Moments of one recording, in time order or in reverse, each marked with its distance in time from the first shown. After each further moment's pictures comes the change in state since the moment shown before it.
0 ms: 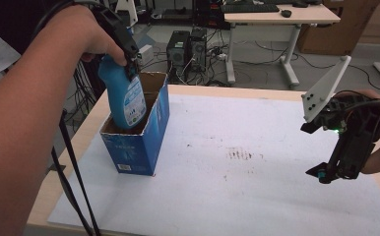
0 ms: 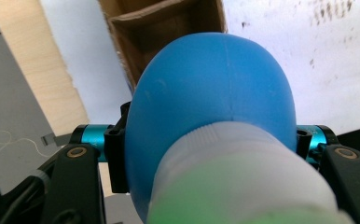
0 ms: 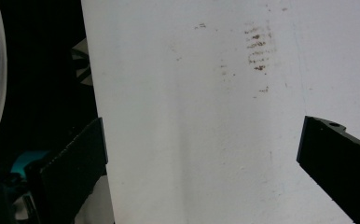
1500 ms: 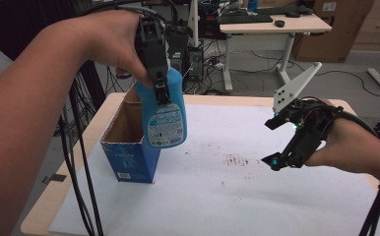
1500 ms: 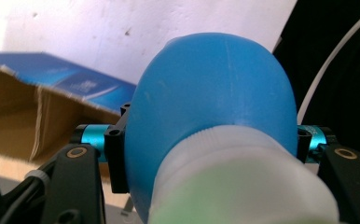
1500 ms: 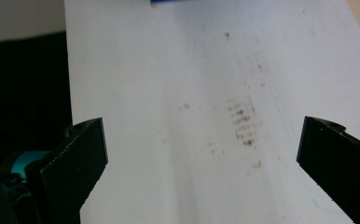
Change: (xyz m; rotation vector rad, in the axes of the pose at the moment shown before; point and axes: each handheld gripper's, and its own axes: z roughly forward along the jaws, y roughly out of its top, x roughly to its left) left arm -0.119 -0.019 -0.027 0.066 -0.024 0.909; right arm -0.016 0.018 0.027 -0.293 -0.023 0.055
